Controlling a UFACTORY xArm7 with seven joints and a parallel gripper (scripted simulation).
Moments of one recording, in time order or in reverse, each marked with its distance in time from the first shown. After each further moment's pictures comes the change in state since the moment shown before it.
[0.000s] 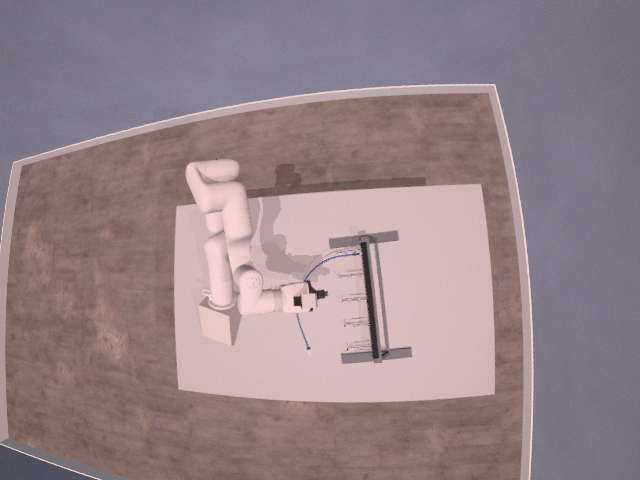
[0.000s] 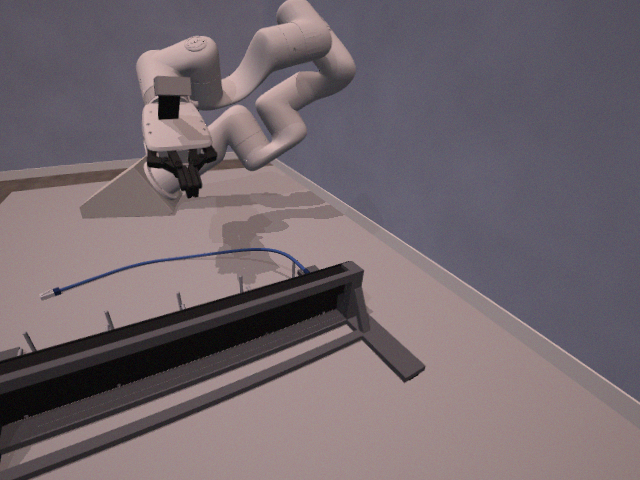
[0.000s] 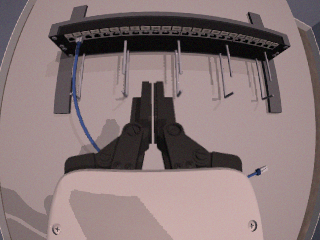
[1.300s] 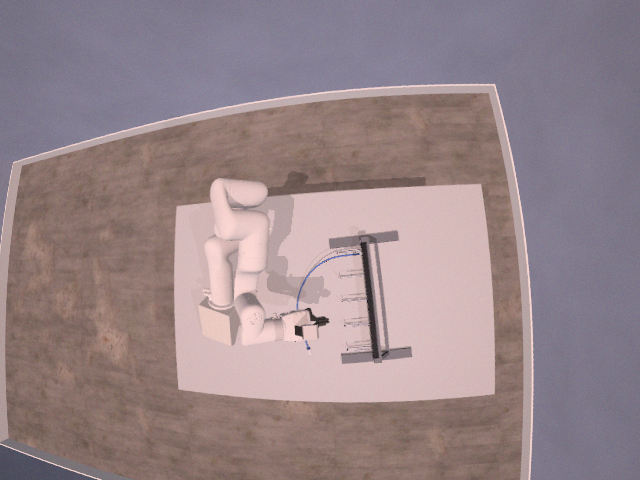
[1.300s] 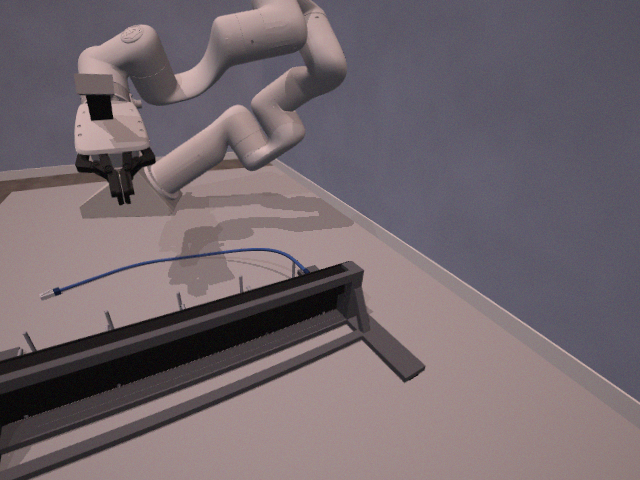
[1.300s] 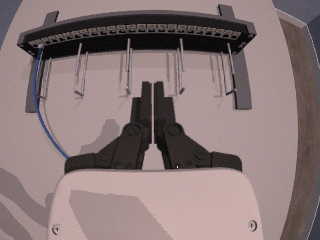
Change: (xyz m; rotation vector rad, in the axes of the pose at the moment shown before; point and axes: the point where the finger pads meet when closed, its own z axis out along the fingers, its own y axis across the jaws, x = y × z) arm -0.001 0.094 -0.006 -0.003 -0.003 0.001
